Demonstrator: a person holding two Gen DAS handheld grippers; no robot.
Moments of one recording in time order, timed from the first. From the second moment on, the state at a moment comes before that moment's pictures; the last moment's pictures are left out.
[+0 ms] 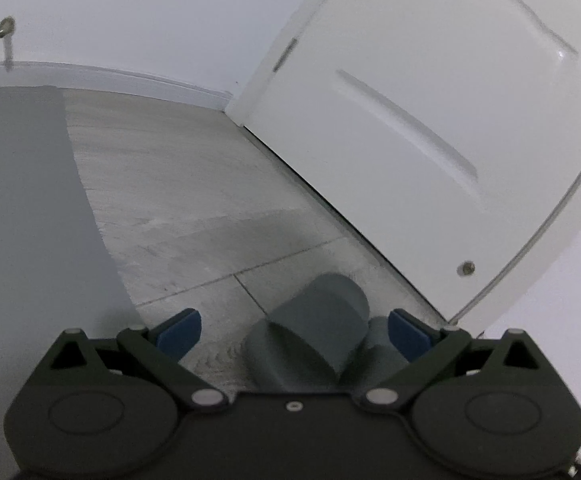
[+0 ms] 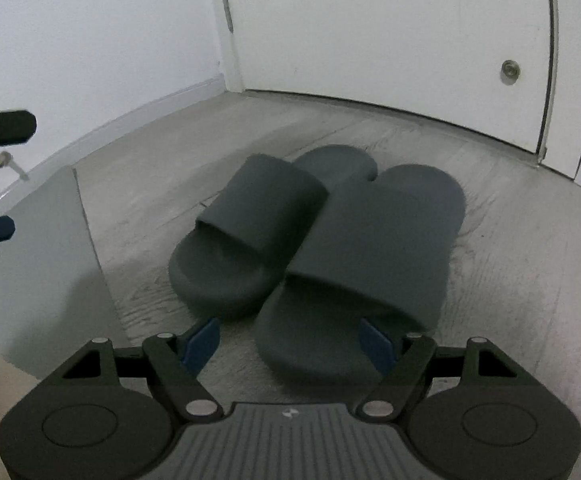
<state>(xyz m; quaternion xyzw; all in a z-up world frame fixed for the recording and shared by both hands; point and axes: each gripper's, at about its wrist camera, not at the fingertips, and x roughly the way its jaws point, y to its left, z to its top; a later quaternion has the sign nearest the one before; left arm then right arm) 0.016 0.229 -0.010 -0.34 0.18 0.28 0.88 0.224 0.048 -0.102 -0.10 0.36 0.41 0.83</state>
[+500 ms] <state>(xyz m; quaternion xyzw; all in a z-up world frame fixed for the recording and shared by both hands) 0.025 0.247 -0.035 -0.41 0.21 0.25 0.85 0.234 0.087 -0.112 -0.07 0.36 0.37 0.85</state>
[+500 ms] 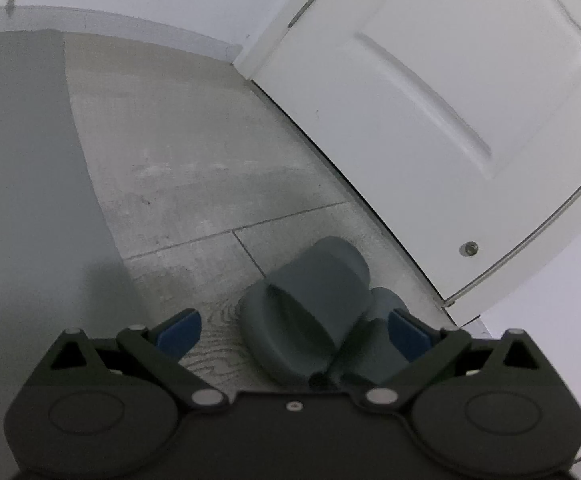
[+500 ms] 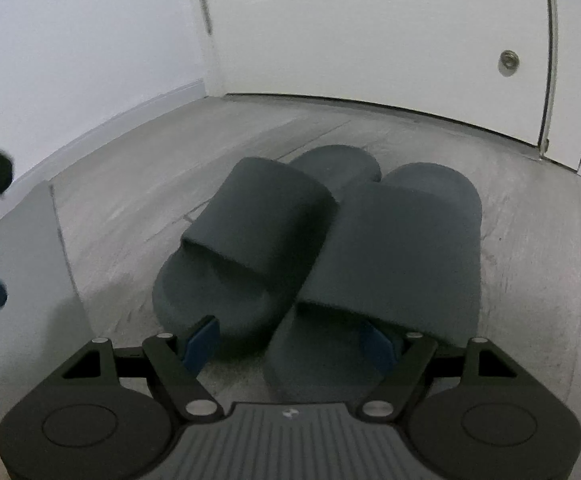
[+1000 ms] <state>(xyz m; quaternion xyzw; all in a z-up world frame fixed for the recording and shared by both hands) 0.022 0.252 -0.039 -0.43 0.20 0.24 0.85 0.230 0.106 -0.128 -0.08 0.30 0.31 0.90</state>
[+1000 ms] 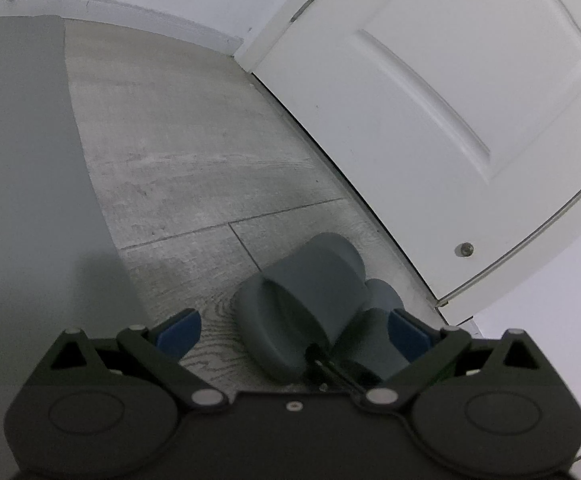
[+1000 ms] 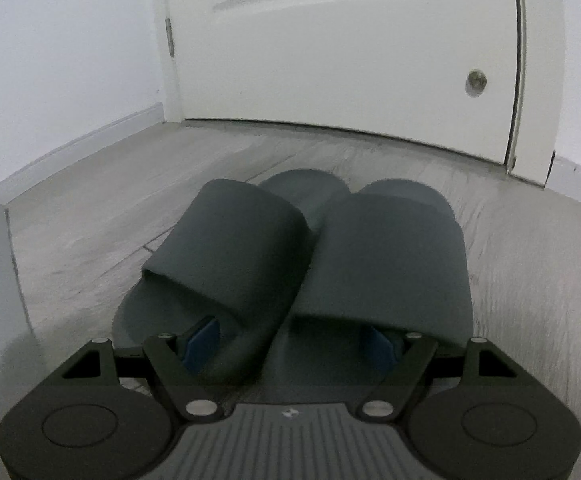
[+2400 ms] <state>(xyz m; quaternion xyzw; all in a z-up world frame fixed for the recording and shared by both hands) 0.041 0.245 -0.037 -0.40 0.25 0.27 0.84 0.235 -0.035 0.000 -0.10 0.09 0.27 0.95</state>
